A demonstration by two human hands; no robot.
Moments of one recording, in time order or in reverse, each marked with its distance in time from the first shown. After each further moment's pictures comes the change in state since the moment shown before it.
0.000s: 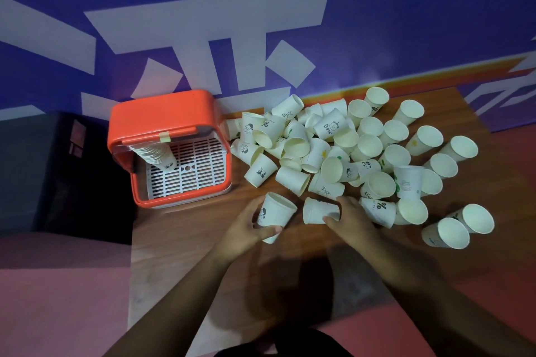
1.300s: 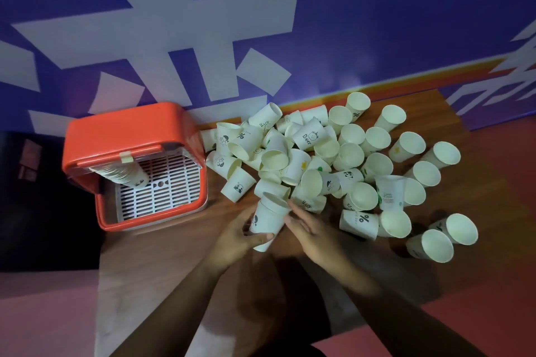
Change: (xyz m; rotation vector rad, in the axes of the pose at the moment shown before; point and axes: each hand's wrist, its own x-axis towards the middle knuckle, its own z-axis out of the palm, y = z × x) left_hand 0.049 0.014 0.024 -0.095 -0.020 -0.006; right_hand -0.026 -0.048 -0.028 0.713 -0.223 -0.162
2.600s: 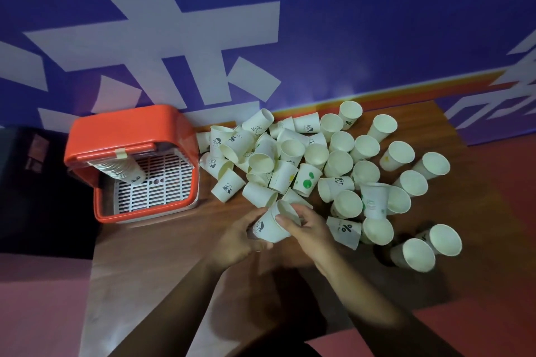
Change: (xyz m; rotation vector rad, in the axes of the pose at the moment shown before) left_hand 0.002 0.015 0.045 0.027 0.002 -0.011; right_hand 0.008 0.025 -0.032 0.141 0.125 0.033
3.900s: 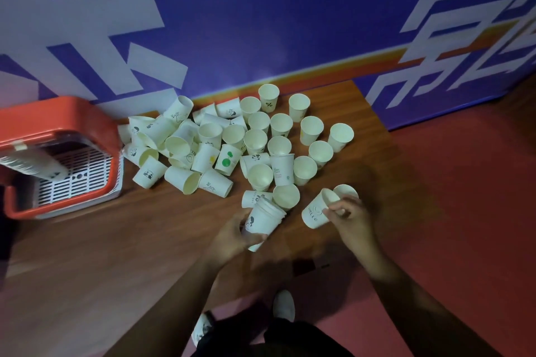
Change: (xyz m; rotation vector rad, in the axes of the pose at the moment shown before) left_hand 0.003 0.024 0.209 0.189 0.009 -0.051; right_hand -0.080 0.108 -0.265 -0.249 0.473 -0.145
